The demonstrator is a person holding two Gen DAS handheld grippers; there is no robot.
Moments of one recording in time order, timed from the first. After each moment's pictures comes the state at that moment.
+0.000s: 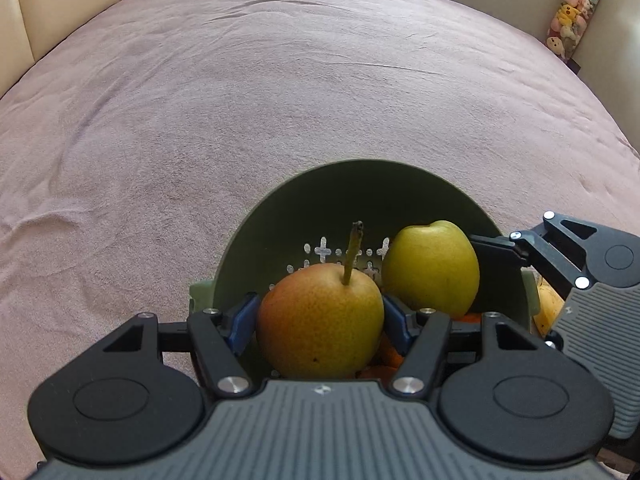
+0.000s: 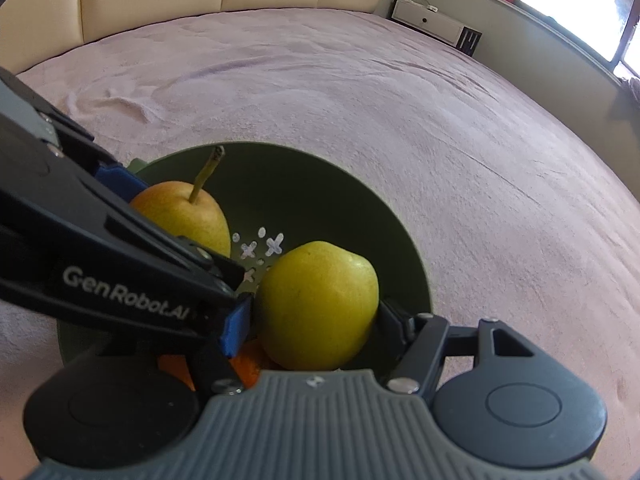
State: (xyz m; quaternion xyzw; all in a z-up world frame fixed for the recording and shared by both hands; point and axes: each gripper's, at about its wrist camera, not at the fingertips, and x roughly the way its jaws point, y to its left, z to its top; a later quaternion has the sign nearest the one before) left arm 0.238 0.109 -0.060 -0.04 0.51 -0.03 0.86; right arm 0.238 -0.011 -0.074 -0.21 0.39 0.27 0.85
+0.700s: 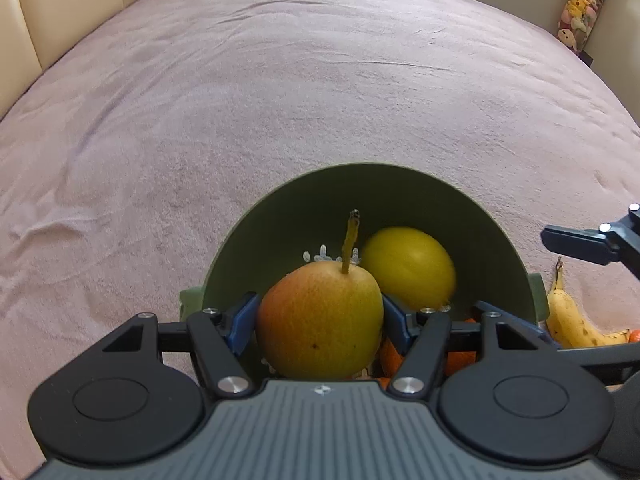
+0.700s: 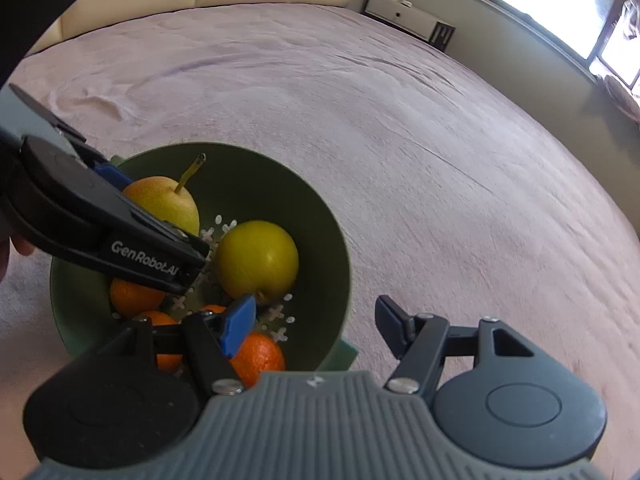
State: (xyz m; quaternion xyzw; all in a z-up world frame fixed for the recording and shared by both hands) left arm 0.243 0.094 -0.064 -0.01 0.51 0.00 0.86; right arm 0.229 -0.050 -0.040 -0.21 0.40 0.23 0.86
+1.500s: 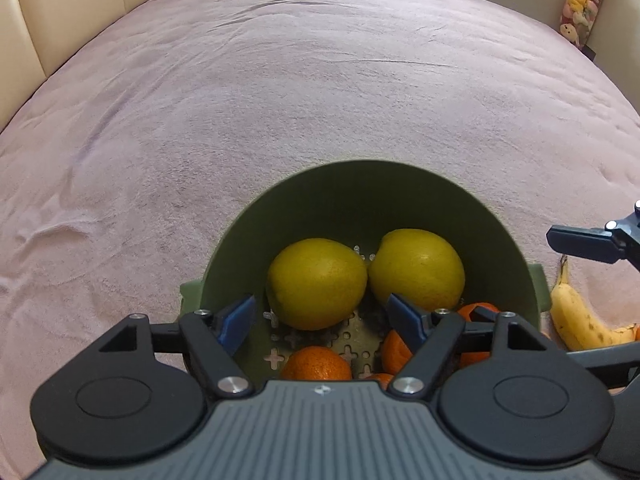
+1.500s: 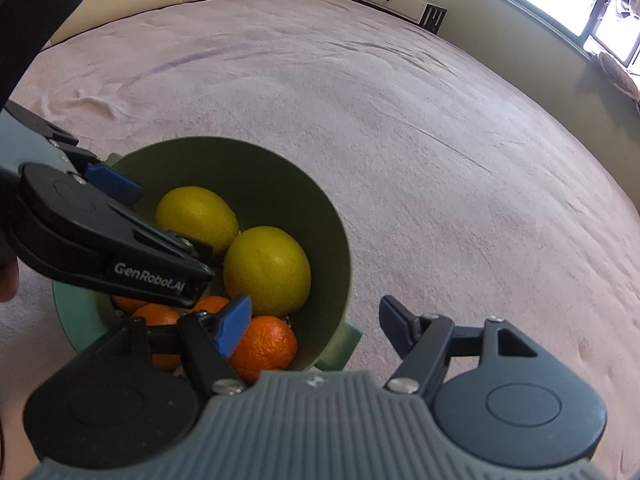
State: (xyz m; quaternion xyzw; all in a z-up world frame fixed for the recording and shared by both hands) left arm 0.241 0.089 -0.063 -0.01 0.51 0.00 0.86; right arm 0.236 -0.043 -0.042 -0.20 0.42 0.22 0.86
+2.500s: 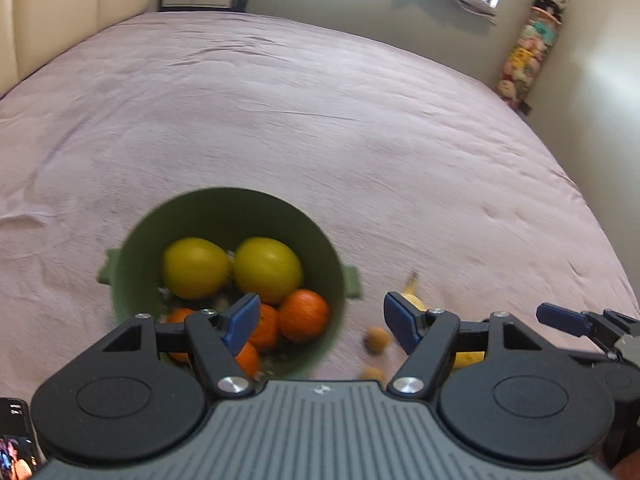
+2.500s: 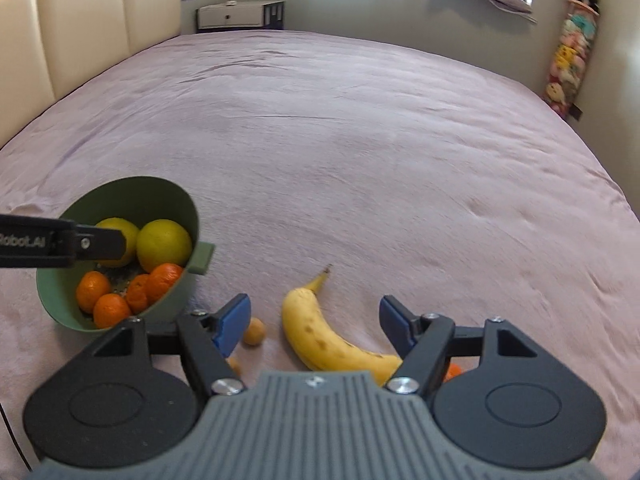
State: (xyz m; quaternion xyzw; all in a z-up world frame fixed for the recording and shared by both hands) left arm 0.171 0.032 -0.005 -0.08 0.44 -0.08 0.89; right arm 0.153 -0.164 -0.002 -0.03 0.42 0.03 0.91
